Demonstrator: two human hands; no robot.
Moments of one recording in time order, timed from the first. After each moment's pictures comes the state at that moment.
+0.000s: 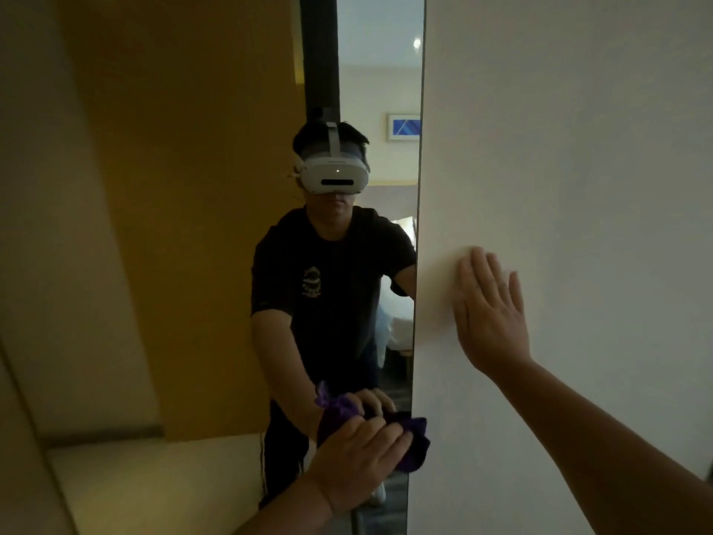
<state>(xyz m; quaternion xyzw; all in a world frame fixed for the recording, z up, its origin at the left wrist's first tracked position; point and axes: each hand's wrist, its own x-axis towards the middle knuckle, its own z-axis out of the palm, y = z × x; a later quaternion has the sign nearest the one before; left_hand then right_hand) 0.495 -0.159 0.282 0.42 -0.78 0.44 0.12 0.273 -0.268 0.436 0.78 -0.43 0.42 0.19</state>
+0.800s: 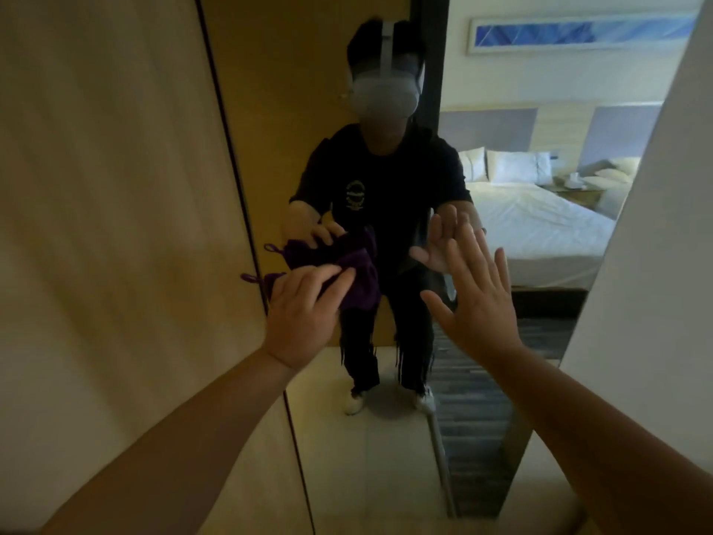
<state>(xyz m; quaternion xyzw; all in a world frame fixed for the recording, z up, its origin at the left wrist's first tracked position) 0.751 0.008 0.395 0.51 -0.63 0.47 0.35 0.507 -0.092 0.408 0.84 -0.34 0.42 0.12</state>
